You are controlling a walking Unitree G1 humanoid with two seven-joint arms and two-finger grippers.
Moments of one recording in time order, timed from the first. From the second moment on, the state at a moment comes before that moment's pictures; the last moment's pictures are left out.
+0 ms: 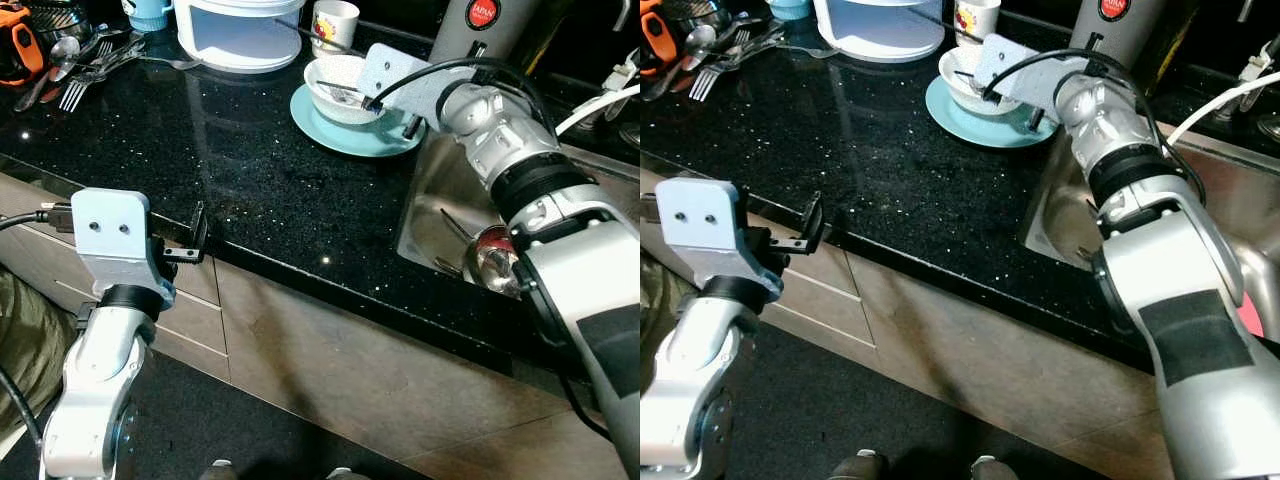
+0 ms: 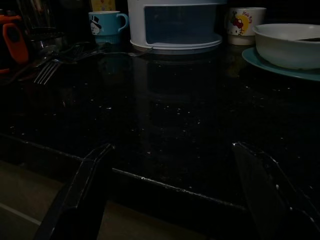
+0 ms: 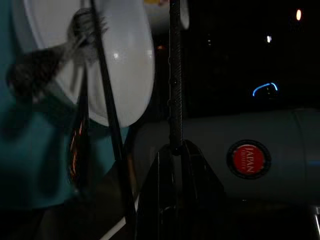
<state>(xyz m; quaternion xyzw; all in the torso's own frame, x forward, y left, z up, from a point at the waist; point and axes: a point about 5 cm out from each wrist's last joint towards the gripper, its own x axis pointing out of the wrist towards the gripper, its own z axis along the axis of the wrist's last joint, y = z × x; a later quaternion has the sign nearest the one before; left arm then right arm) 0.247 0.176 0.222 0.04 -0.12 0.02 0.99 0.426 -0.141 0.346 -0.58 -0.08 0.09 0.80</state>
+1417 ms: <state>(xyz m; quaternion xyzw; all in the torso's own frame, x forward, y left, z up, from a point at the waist) 0.266 0.178 0.231 0.04 -0.16 0.01 0.99 0.371 -0.212 0.285 0.06 -0.17 0.24 0.95</state>
